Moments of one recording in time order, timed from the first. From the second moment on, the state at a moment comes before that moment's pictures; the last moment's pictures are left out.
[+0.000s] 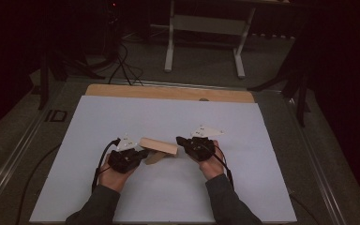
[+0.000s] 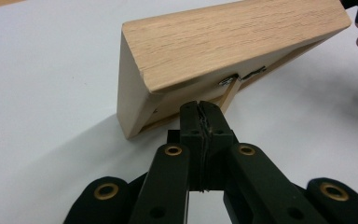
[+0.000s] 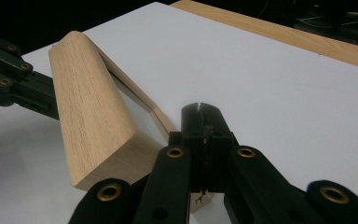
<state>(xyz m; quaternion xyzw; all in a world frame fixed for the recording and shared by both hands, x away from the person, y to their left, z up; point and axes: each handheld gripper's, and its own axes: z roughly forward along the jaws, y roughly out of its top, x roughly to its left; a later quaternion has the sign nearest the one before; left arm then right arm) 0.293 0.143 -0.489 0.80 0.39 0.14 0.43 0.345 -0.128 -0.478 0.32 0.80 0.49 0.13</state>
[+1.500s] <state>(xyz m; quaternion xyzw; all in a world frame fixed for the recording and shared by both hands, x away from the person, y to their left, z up) 0.310 0.129 -0.489 0.80 0.40 0.14 0.42 0.335 -0.122 -0.477 0.30 0.81 0.48 0.14</state>
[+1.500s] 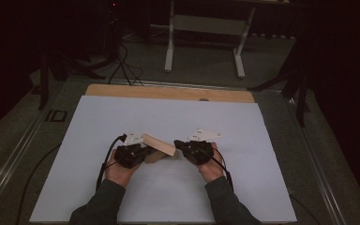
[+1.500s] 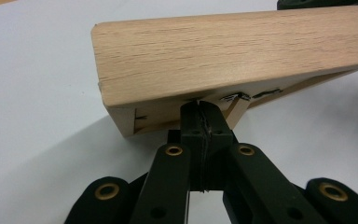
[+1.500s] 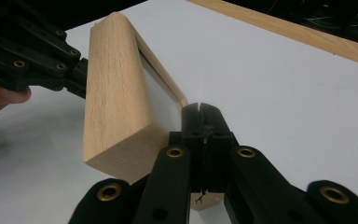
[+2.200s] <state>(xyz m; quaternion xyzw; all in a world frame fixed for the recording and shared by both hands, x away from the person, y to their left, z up) 0.308 0.118 -0.481 0.80 0.39 0.13 0.43 0.330 -0.115 -0.481 0.28 0.82 0.47 0.14</state>
